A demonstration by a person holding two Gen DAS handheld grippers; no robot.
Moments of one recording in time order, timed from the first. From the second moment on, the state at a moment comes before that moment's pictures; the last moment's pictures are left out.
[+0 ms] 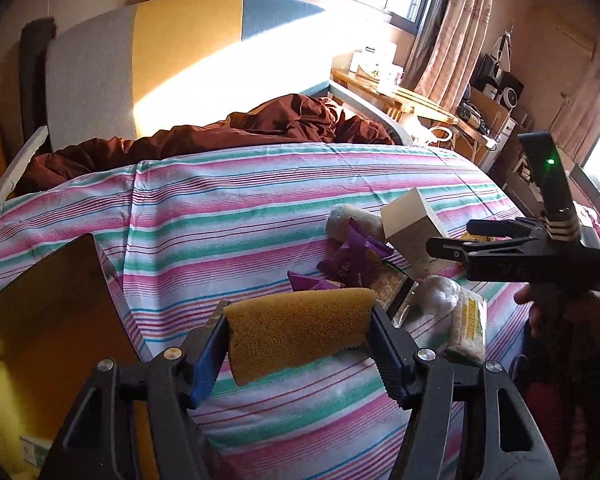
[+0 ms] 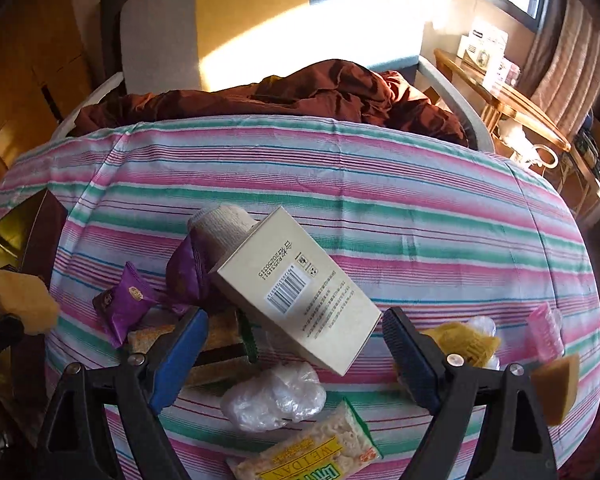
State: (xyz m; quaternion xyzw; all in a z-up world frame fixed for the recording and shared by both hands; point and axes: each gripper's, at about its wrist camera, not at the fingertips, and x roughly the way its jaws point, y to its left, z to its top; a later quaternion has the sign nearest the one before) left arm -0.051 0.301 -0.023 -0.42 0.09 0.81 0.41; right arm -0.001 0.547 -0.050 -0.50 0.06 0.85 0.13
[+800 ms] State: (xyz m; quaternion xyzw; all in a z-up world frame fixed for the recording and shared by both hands) left arm -0.034 0.216 -0.023 -0.44 0.03 0.81 0.38; right arm -0.015 0.569 -0.089 -0.53 0.07 0.83 0.15
